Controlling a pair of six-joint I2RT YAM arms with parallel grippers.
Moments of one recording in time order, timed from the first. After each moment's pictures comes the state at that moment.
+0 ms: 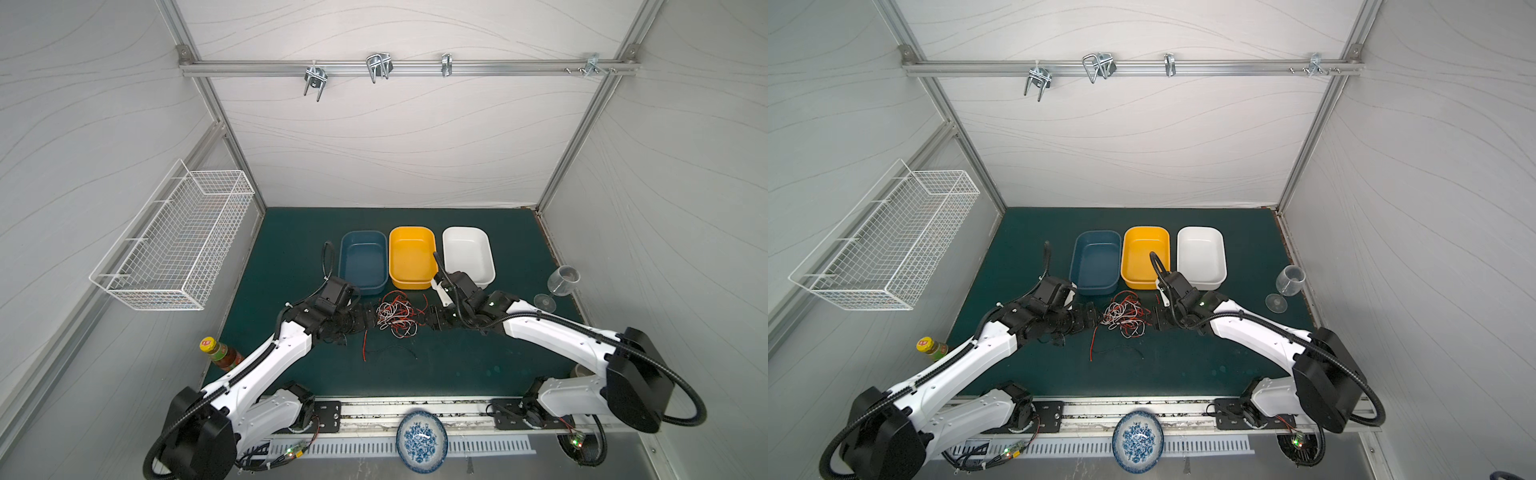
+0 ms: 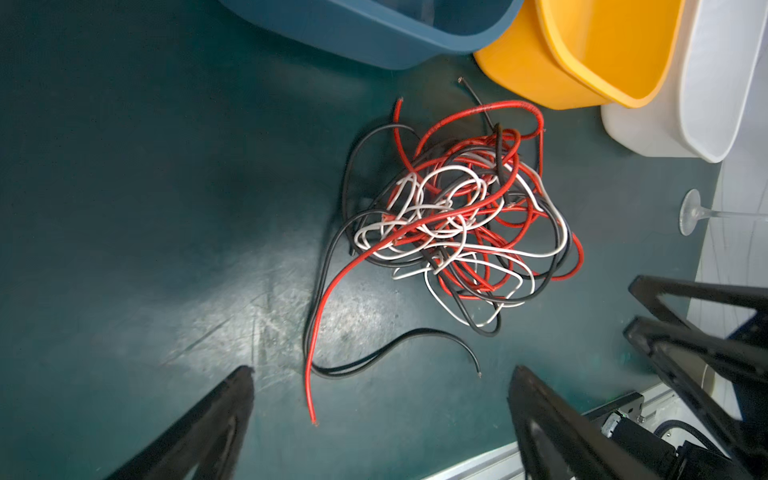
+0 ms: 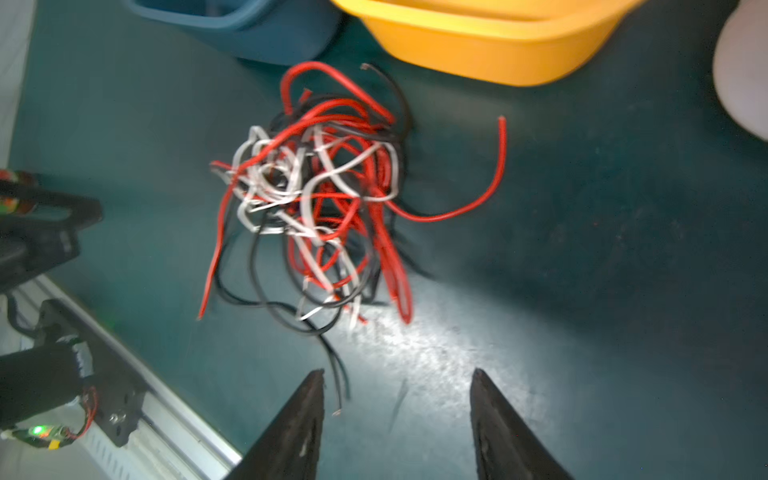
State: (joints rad) left arm -0.49 1.07 0.68 -0.65 0.18 -0.78; right arm 0.80 1.34 0.80 -0.45 -0.15 0.51
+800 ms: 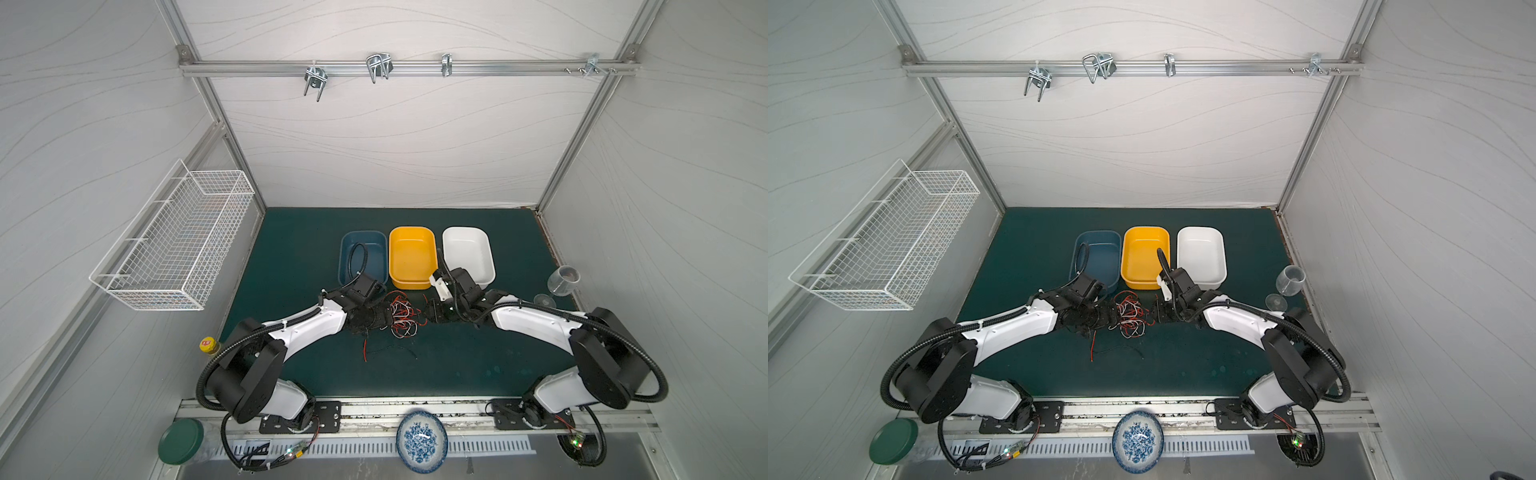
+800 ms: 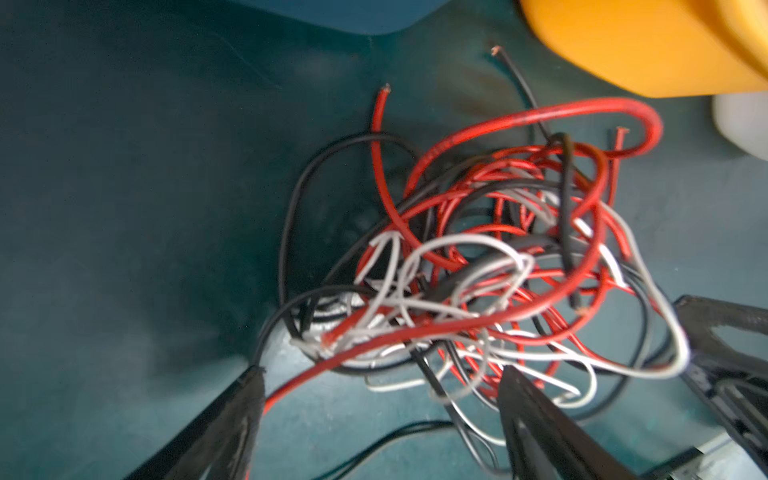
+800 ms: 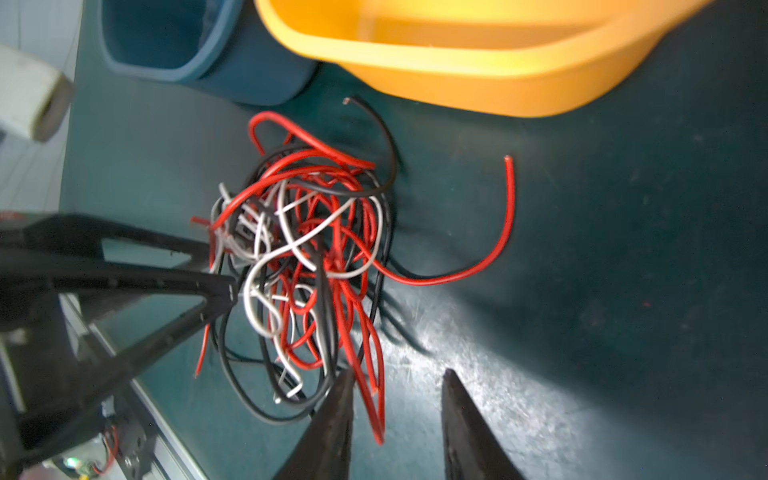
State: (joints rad) left arm -0.60 1.45 0.75 -0.47 0.12 -0.84; right arm 0.74 1.49 0.77 -0.21 -0.27 0.50
